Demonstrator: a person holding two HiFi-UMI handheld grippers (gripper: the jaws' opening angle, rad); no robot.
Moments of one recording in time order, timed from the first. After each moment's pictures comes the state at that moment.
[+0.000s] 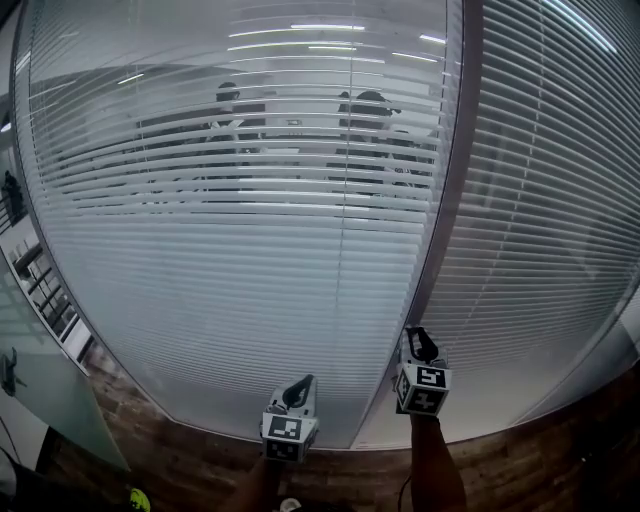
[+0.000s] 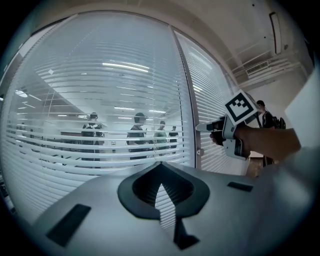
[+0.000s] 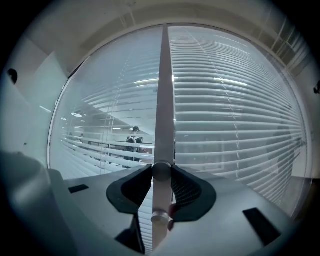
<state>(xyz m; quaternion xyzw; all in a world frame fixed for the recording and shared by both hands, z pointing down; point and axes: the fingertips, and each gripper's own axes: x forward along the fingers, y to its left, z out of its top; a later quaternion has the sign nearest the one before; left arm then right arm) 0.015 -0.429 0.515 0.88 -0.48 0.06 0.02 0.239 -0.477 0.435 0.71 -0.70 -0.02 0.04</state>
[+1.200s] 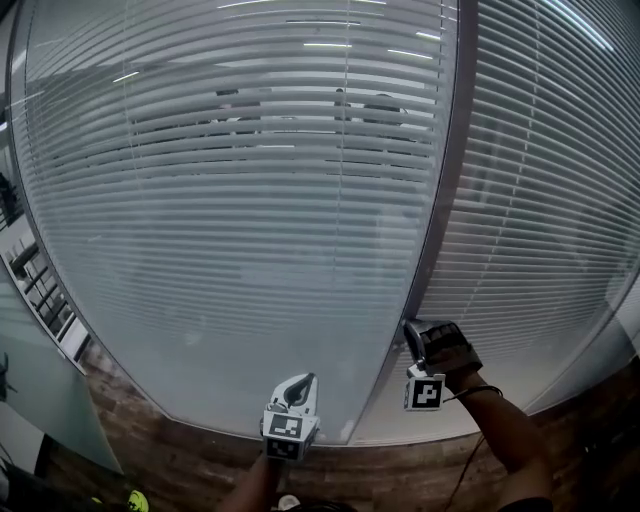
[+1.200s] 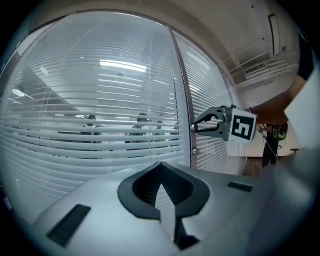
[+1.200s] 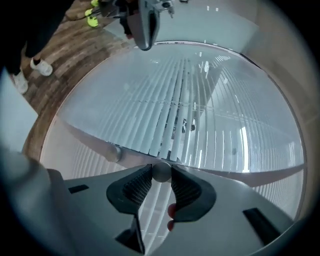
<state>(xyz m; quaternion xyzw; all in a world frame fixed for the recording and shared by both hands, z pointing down) 0.026 -0.421 0.521 0.89 -0.46 0.06 0.01 0.216 -0.473 0.452 0.39 -0.47 -0.54 0.58</state>
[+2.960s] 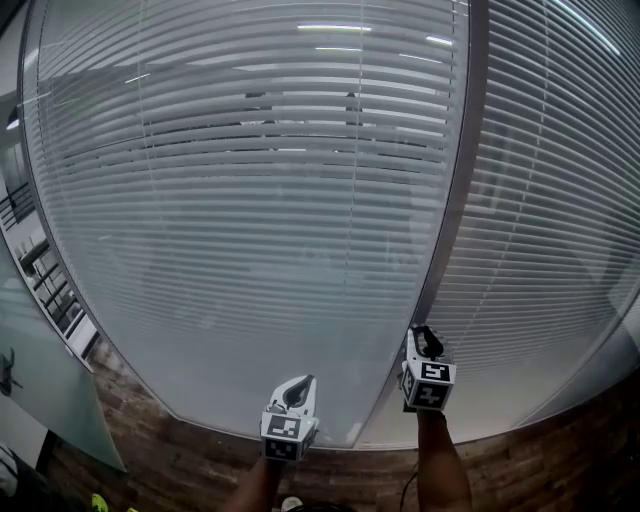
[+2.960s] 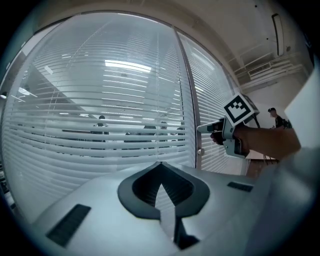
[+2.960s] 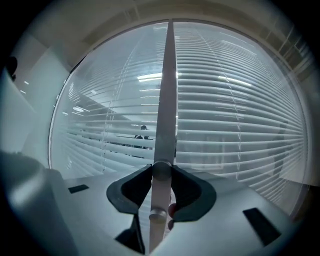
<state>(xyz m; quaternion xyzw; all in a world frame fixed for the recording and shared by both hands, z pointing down) 0.005 -0.423 0.515 0.87 -0.48 0.05 0.03 0.239 -0.481 0.437 0.71 -0.70 -0.01 0.06</state>
